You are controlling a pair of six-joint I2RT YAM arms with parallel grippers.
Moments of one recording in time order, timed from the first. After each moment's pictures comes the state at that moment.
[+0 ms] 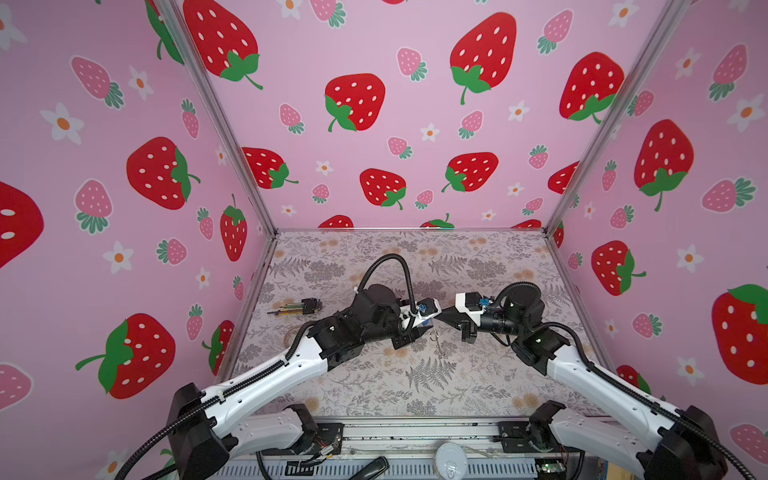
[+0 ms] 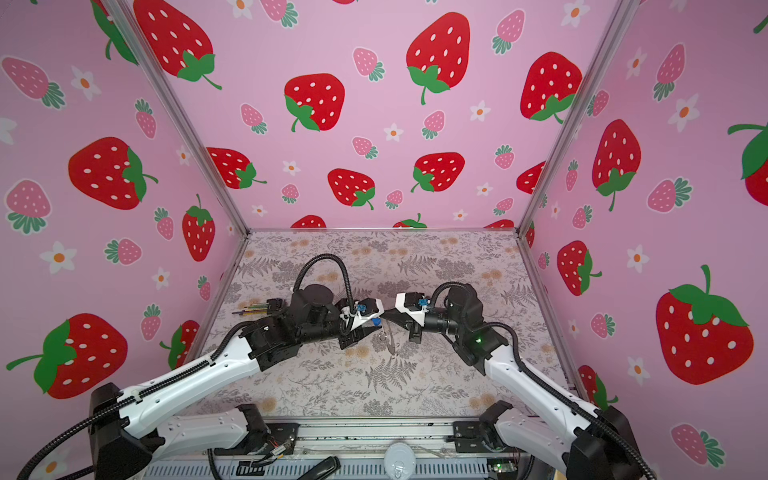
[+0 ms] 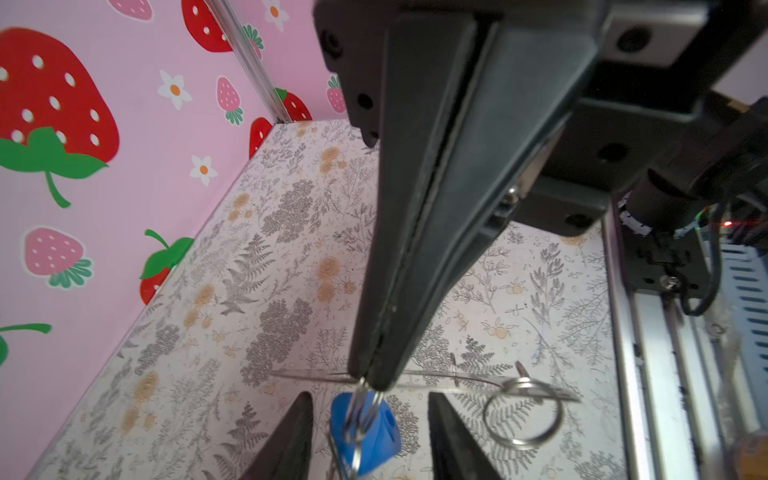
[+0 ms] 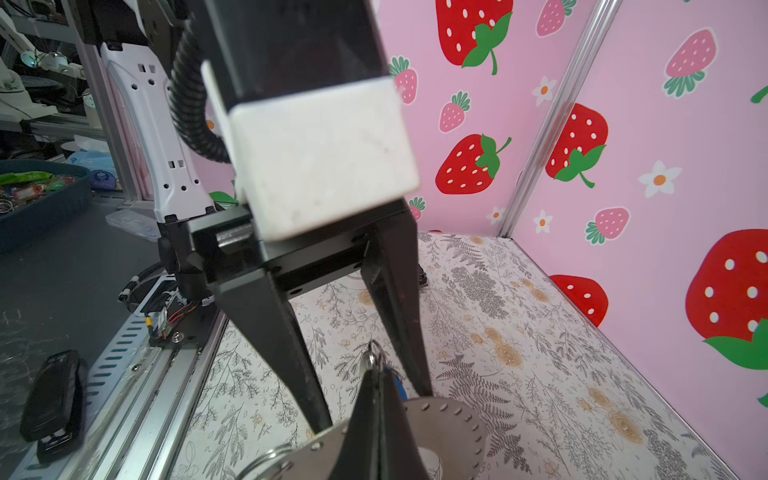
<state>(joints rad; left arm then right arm) -0.88 1.15 0.96 -0.28 0.17 0.42 0.68 1.01 0.65 0.29 -0.83 -0.27</state>
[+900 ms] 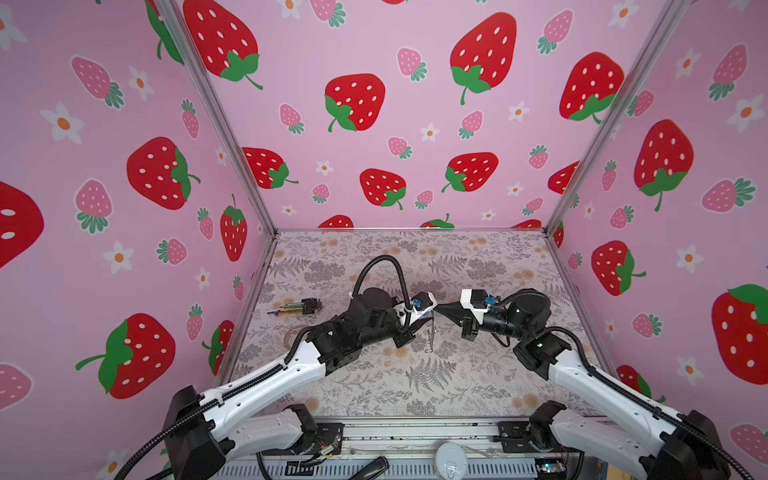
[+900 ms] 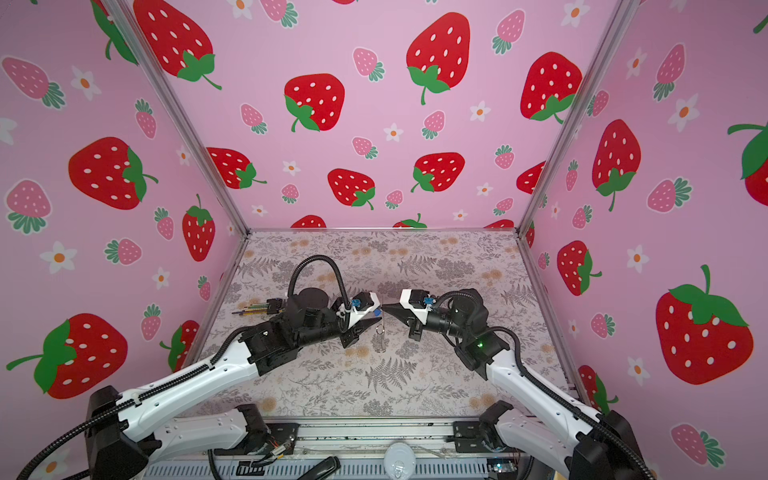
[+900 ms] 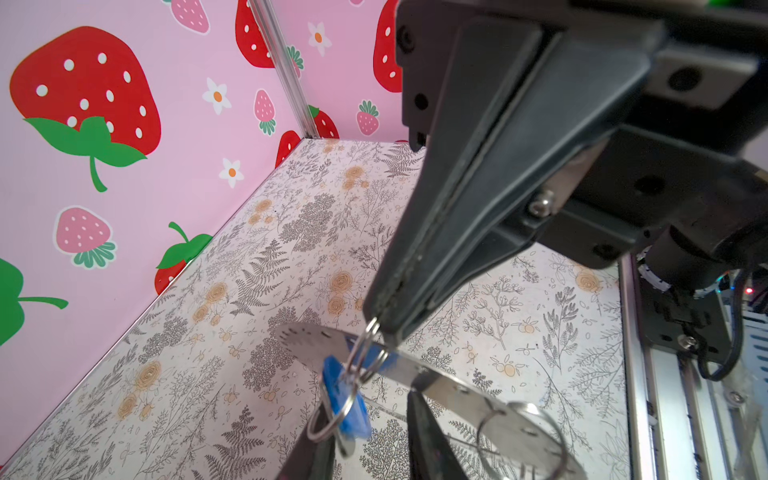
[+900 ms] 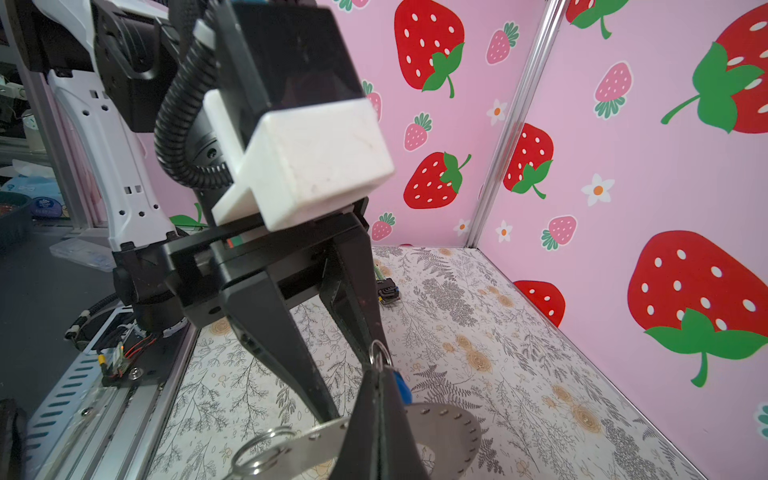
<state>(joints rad) -0.88 1.13 0.91 -0.17 0.15 0.32 0.68 1.00 0.61 0.41 -0.74 -0.19</state>
